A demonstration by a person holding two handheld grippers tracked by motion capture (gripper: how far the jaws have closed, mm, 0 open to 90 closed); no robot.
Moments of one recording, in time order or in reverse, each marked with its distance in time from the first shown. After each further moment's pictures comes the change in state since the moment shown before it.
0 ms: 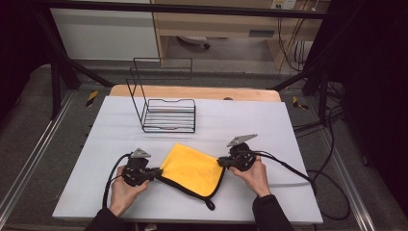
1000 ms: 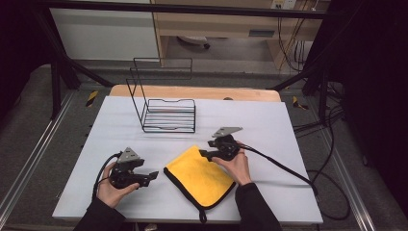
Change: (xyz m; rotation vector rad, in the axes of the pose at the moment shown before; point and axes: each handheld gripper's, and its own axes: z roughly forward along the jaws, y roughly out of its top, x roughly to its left) left arm 0.023 -0.020 -0.028 -0.131 0.019 0.103; right arm 0.004 0.042 0.045 -0.135 -0.027 -0.066
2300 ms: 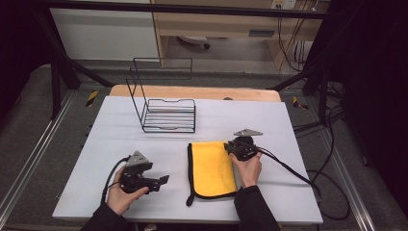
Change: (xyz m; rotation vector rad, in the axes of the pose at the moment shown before) left arm -0.045 0.013 0.018 -0.016 -0.049 -0.028; right arm -0.036 -0.040 -0.028 -0.052 -0.295 0.239
